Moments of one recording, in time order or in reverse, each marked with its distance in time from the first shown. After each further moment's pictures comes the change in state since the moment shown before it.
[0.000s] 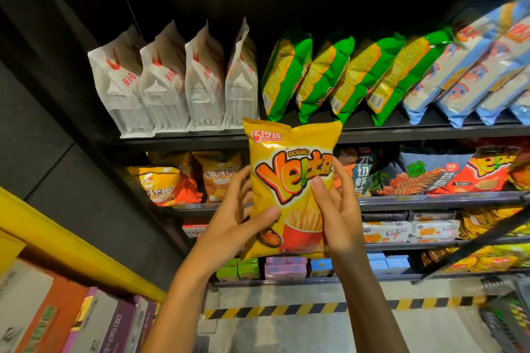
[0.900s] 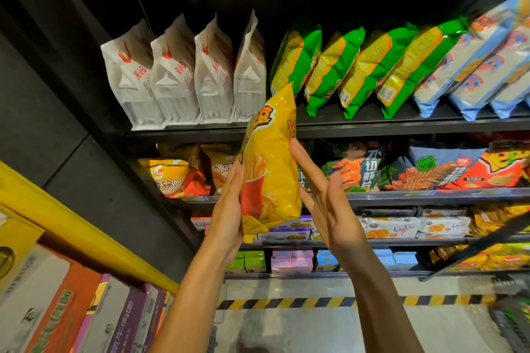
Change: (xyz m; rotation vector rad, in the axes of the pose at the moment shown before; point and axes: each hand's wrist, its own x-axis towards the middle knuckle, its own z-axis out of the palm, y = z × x) left_hand 0.008 -0.007 0.006 -0.348 0.403 -0.176; right_hand -0.006 -0.013 0.013 -0.079 -0.539 -0.062
